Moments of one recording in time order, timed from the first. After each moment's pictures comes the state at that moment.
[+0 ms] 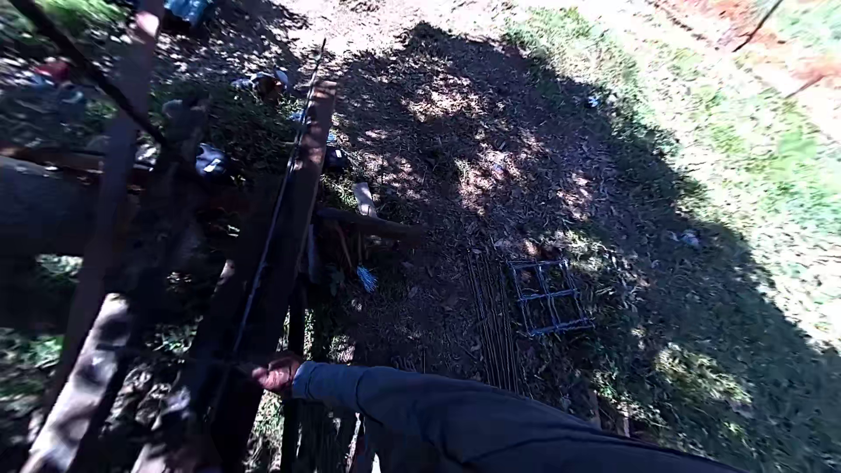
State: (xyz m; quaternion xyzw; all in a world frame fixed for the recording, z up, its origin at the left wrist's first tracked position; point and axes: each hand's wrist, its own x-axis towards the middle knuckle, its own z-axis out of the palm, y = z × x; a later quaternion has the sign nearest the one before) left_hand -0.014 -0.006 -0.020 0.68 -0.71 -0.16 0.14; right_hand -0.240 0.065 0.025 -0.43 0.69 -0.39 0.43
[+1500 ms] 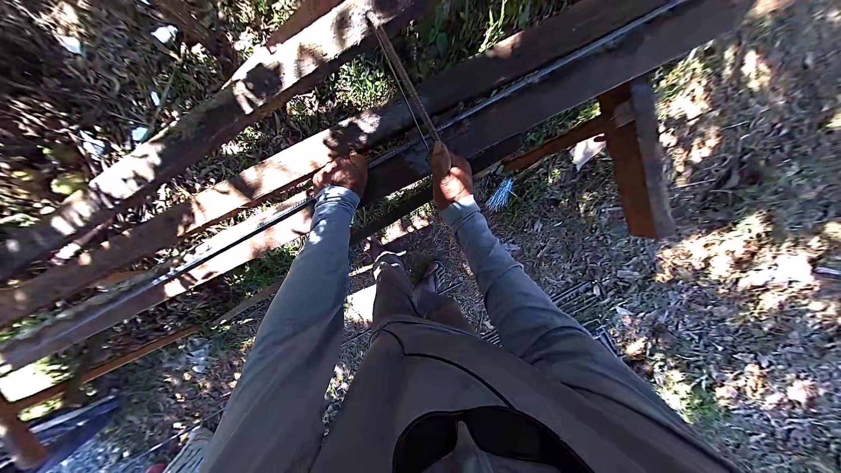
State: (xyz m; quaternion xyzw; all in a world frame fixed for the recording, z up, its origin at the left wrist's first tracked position) left_hand -0.004 0.008 0.012 0.78 -0.60 -0.16 -0.09; right_hand -0.211 0.055 0.011 -0.52 0.70 -0.36 0.34
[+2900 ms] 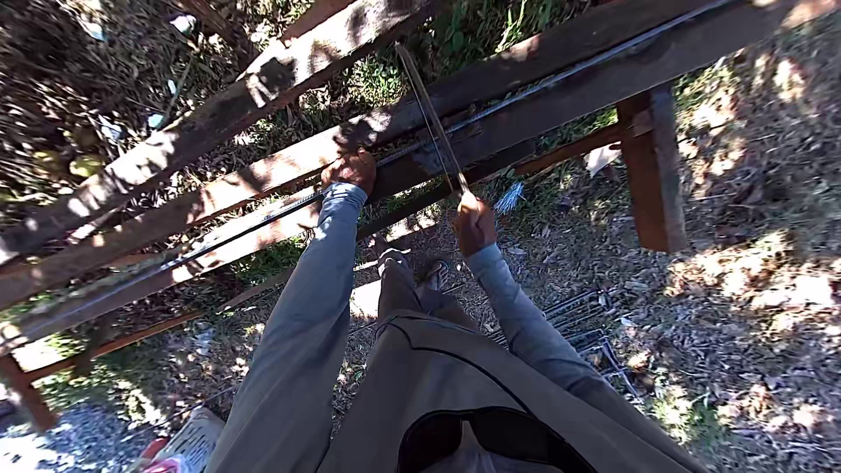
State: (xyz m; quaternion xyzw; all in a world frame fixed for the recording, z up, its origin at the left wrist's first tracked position) left_hand -0.008 0.005 0.021 0.78 -0.59 -0.18 -0.11; right_hand -0.246 0.142 -0.005 -0.55 0.70 -0.31 0.34
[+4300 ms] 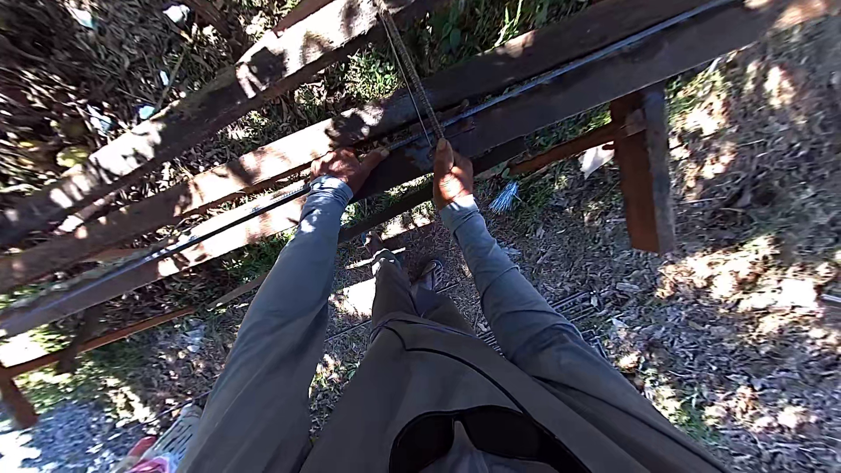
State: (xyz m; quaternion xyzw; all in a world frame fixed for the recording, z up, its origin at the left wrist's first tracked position) left_hand 0.008 0.003 0.013 0.73 -0.64 -0.22 -0.12; right_hand -0.214 0.054 0.004 -0.46 0.70 -0.39 0.39
